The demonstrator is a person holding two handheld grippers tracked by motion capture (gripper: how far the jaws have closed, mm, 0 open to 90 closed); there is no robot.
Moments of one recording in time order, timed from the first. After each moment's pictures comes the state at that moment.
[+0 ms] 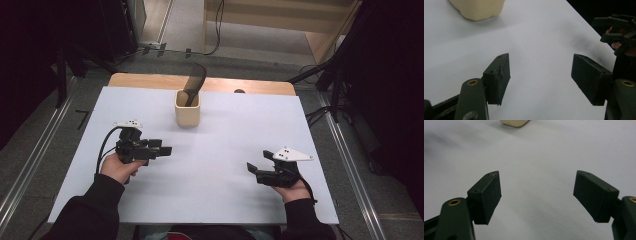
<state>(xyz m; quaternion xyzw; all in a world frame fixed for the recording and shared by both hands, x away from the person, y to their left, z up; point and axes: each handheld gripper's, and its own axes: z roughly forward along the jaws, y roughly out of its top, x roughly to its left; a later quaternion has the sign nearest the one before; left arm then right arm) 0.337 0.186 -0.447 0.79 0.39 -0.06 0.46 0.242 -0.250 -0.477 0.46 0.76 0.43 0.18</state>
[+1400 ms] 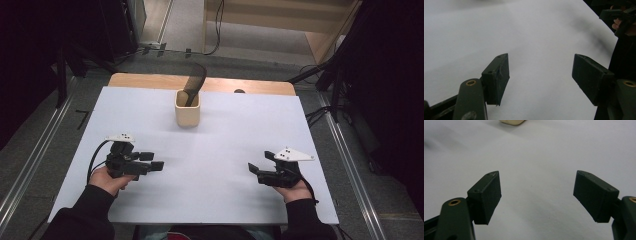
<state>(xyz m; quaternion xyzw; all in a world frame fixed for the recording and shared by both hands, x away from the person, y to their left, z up) 0.306 0.206 -0.454 0.81 0.39 -0.06 0.44 0.241 -0.253 -0.478 0.46 0.76 0.43 0.18</state>
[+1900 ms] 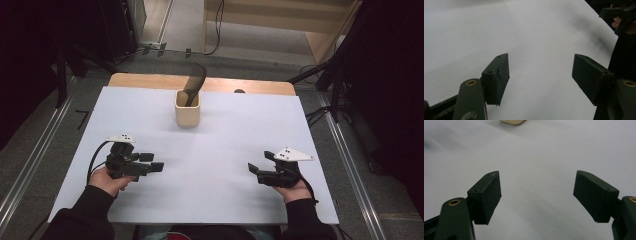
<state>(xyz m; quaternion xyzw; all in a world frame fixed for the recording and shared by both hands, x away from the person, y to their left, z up) 0.305 0.205 -0.454 0.81 0.39 -0.07 0.43 0.241 -0.253 -0.478 0.46 0.76 0.43 0.18</state>
